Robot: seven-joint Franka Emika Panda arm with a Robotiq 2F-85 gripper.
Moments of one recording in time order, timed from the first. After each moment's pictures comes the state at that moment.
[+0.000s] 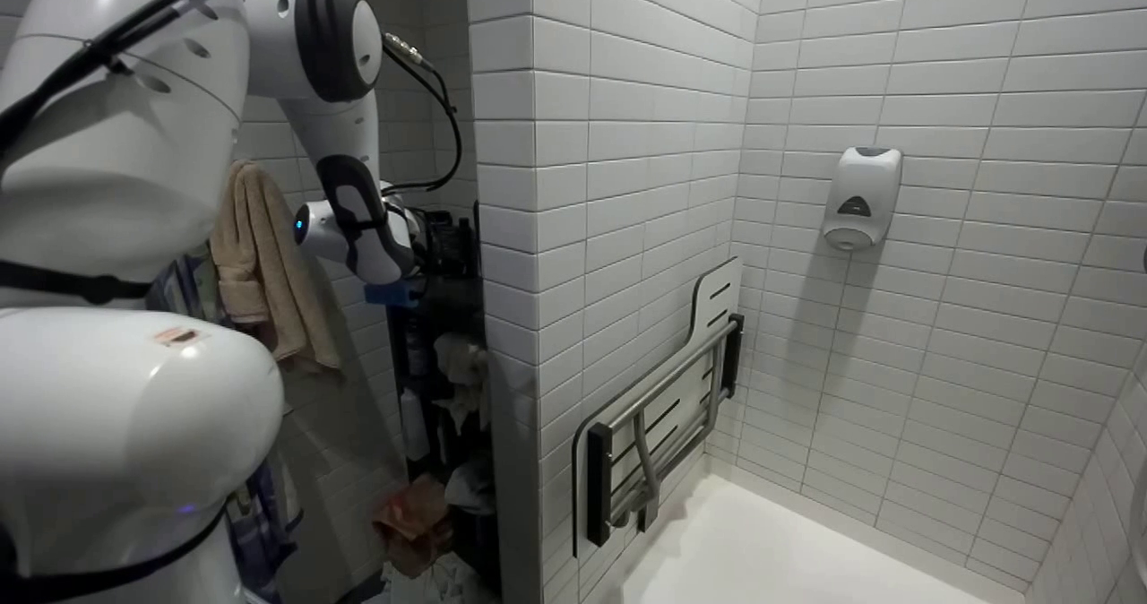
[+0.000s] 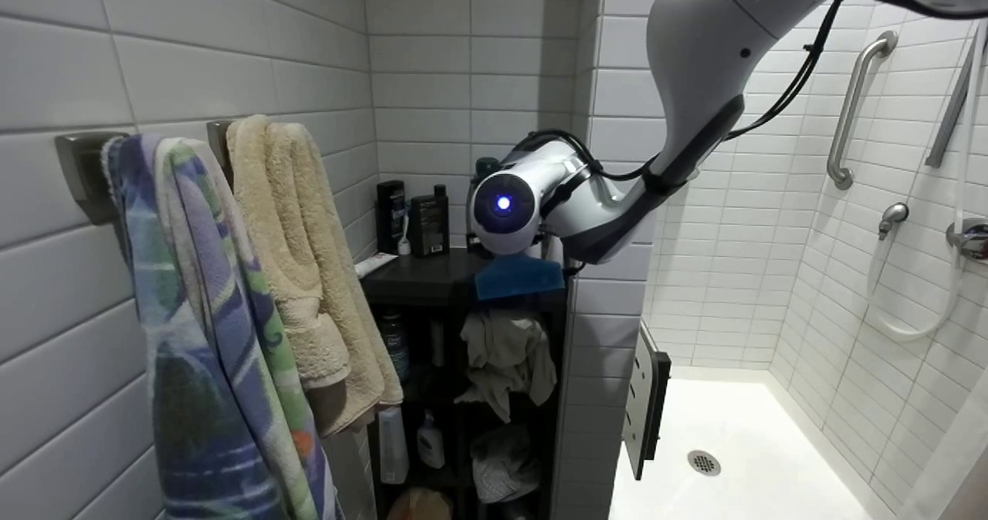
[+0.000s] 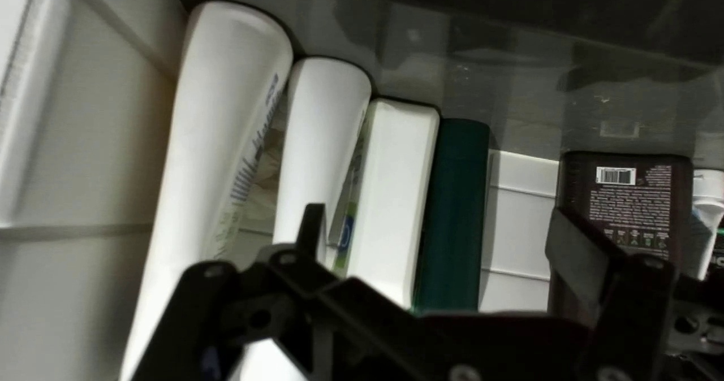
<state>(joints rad) 0.28 0.54 0.24 -1.84 -1.91 2.40 2.09</state>
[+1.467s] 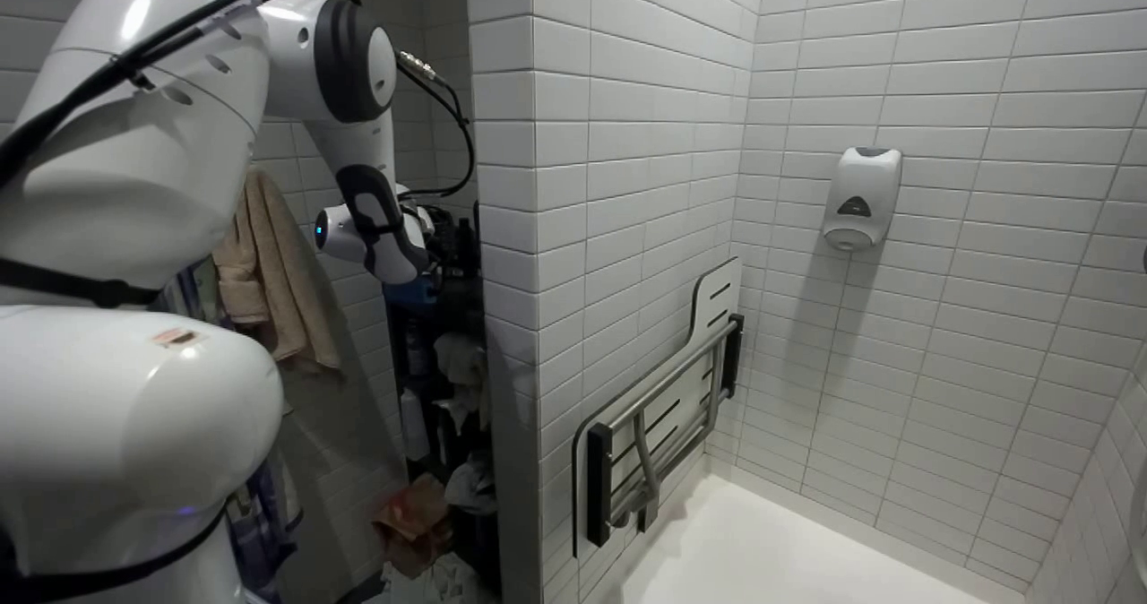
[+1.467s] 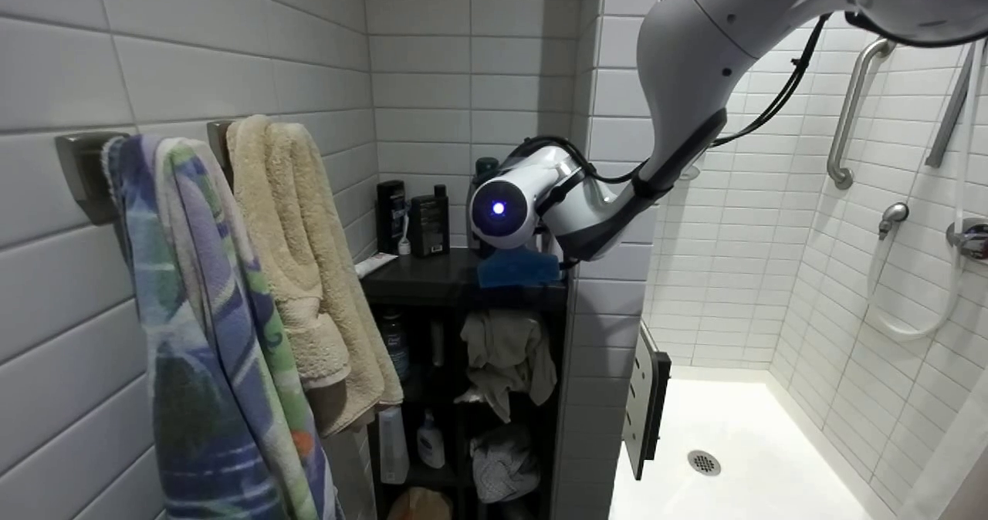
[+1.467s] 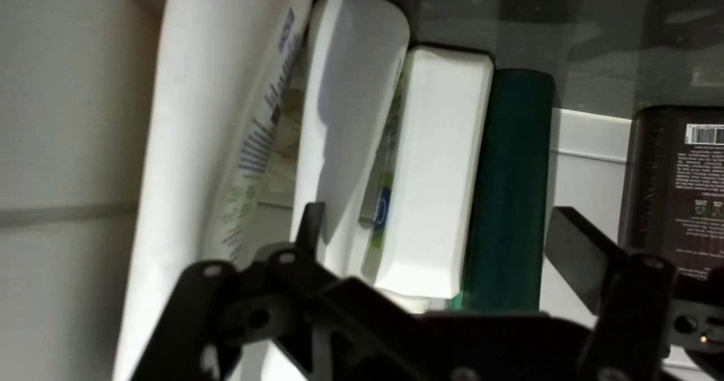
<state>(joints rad) 0.26 0.61 0.23 -1.73 -1.95 2.34 2.12</state>
